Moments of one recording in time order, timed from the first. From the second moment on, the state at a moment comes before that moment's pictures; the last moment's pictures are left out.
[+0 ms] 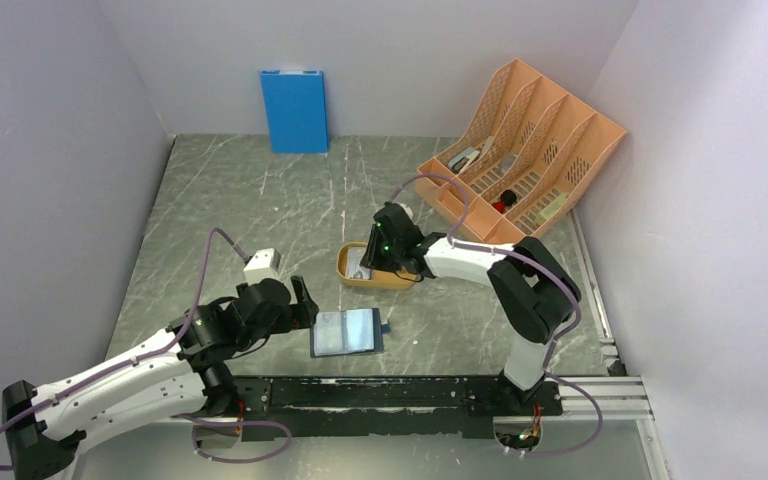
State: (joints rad) left arm -0.98 0.68 0.55 -0.66 -0.44 -0.95; right arm 0.74 1.79 1.02 -0.06 0.01 0.77
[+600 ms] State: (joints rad) left arm -0.98 0.71 0.55 -0.66 -0.44 -0.95; right arm 0.67 1.72 0.88 0.04 -0.07 0.78
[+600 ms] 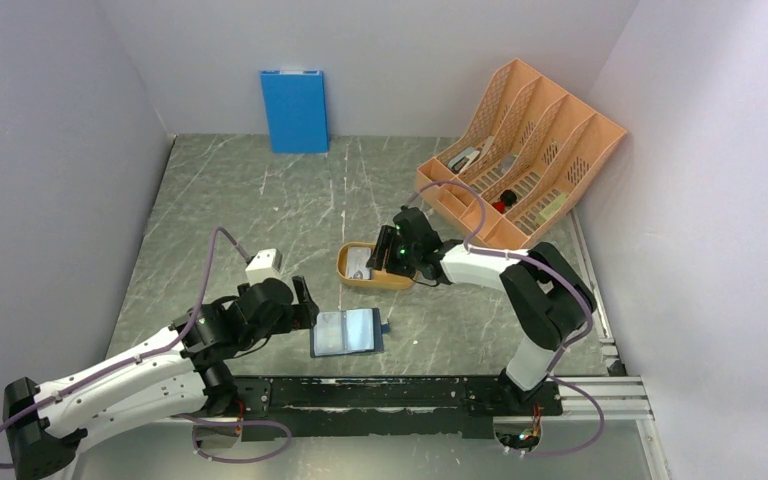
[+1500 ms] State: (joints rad) left arm -0.98 0.85 0.57 -0.59 -0.44 -0.92; right arm 0.71 1.84 1.02 0.02 -0.04 0.71
